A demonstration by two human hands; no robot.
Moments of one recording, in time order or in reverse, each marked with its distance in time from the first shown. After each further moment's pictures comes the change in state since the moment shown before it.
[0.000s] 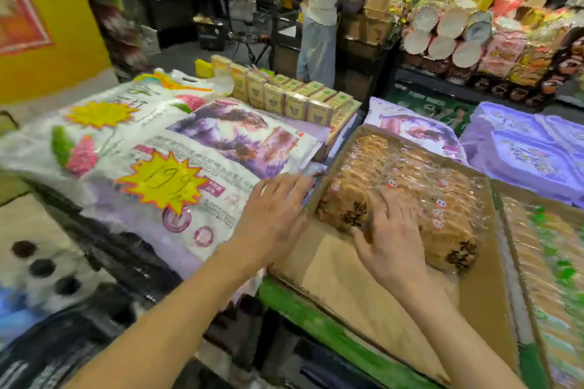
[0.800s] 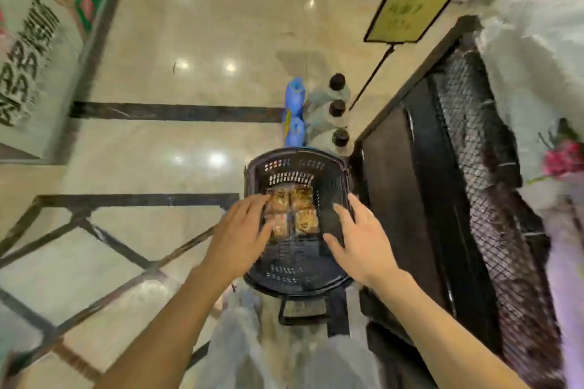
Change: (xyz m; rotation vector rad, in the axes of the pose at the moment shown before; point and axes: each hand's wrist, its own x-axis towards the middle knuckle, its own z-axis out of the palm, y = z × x) left_hand -0.602 -0.238 -0.019 -0.197 -0.076 -1.460; right_hand -0.153 -0.548 0.249 0.139 -0.830 -1.057
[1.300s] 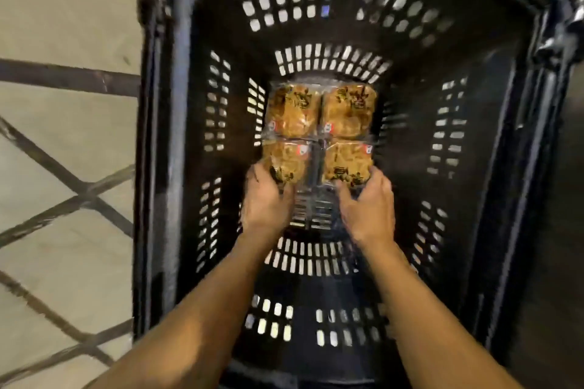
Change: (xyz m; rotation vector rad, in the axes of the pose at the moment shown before) left_hand 0.183 -0.158 0.458 -0.334 -0.120 -0.882; right_hand 0.256 0.144 0.445 0.478 -0.271 0.558
